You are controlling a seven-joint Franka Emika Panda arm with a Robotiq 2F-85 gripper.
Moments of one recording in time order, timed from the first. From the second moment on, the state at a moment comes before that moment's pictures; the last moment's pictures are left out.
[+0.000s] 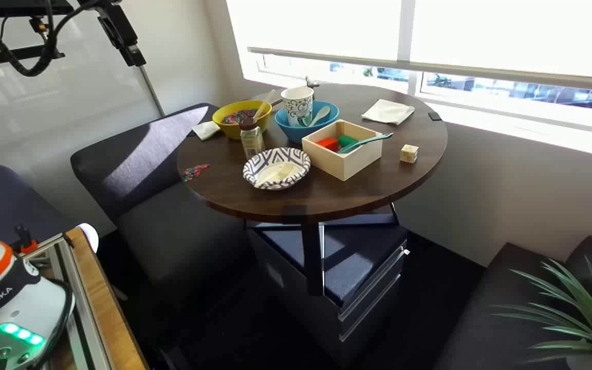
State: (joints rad) arm 0.04 -0.50 0.31 -2.34 -0.02 1.90 0.37
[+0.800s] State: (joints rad) arm 0.03 -0.35 0.33 -2.21 -0.02 2.01 0.41
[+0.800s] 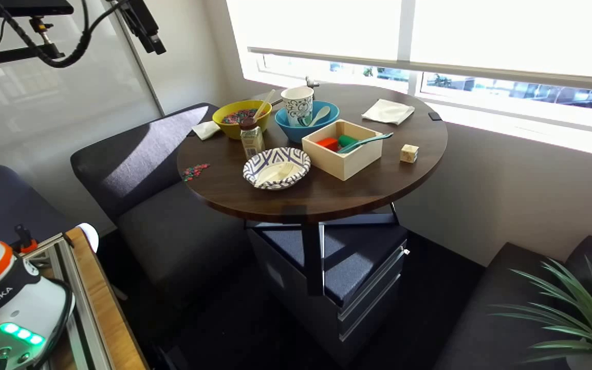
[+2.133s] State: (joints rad) arm 0.07 -0.02 0.27 -1.93 -0.14 2.02 0.46
